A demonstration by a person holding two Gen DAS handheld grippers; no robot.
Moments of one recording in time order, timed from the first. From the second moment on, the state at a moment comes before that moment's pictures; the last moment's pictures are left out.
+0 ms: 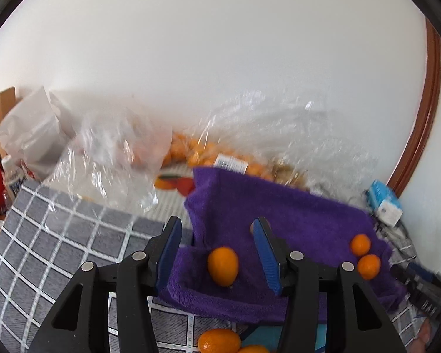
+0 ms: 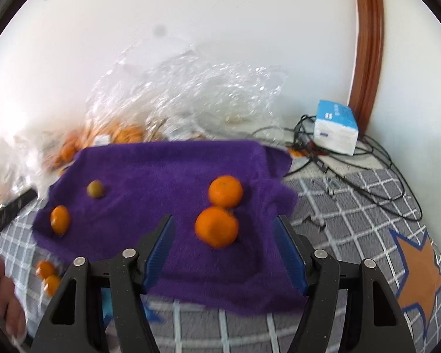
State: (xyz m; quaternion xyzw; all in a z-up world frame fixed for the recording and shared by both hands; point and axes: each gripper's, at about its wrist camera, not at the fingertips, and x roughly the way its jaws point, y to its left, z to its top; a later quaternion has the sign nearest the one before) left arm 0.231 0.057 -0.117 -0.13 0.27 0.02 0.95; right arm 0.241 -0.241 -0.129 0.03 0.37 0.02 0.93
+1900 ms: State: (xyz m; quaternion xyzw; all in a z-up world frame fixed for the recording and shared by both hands) left arm 0.196 0.040 -0.191 -0.04 0.43 -0.04 0.90; right arm 0.175 -0.248 -0.195 0.05 0.42 0.08 0.90
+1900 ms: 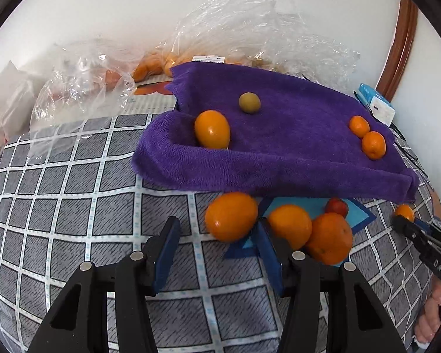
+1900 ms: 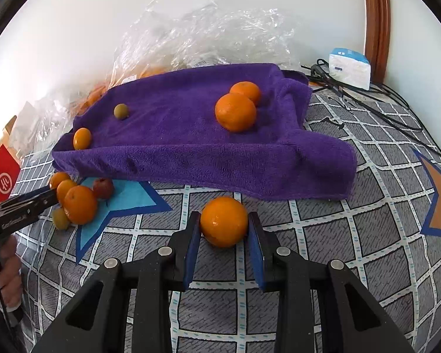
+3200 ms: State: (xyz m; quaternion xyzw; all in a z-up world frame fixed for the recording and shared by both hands) left arm 0.141 0.096 -0.185 -0.14 0.35 -0.03 0.93; right arm 0.173 -0.246 -0.196 0.04 0.42 0.08 0.90
